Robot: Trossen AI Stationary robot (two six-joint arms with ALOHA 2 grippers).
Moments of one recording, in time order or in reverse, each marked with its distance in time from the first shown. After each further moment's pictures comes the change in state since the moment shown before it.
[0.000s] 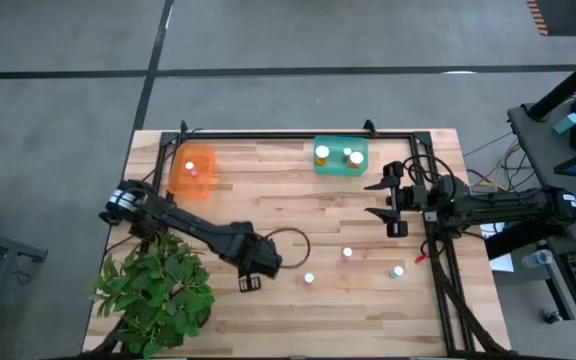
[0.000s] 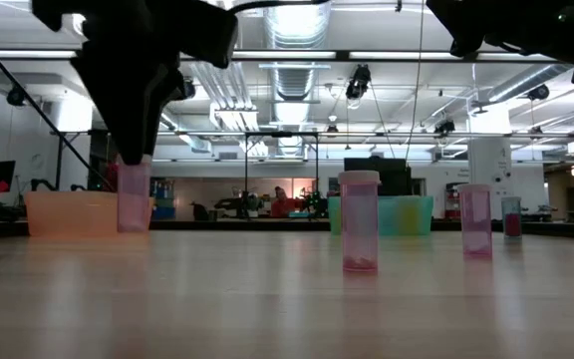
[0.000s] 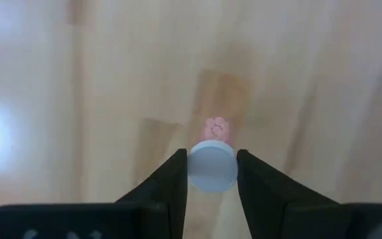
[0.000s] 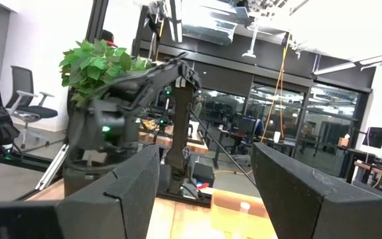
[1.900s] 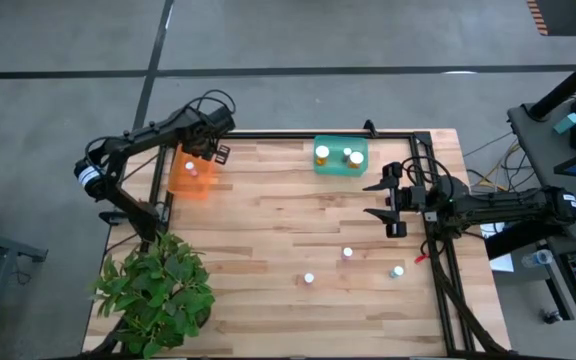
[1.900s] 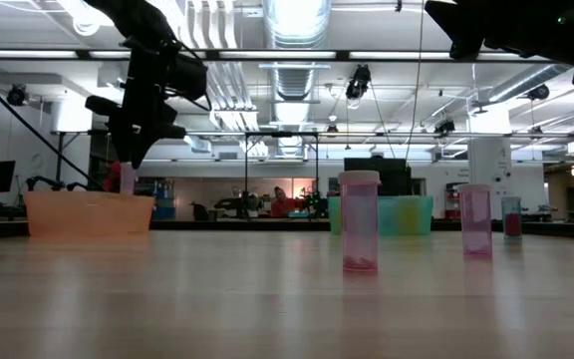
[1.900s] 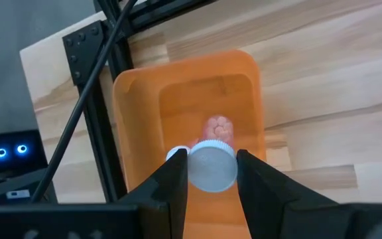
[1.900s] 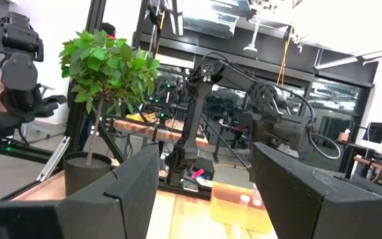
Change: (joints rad) left arm 1.094 -0.297 -0.192 -0.115 -0.292 -0.024; right arm 0.000 0.000 0.000 -0.028 0.001 -0.011
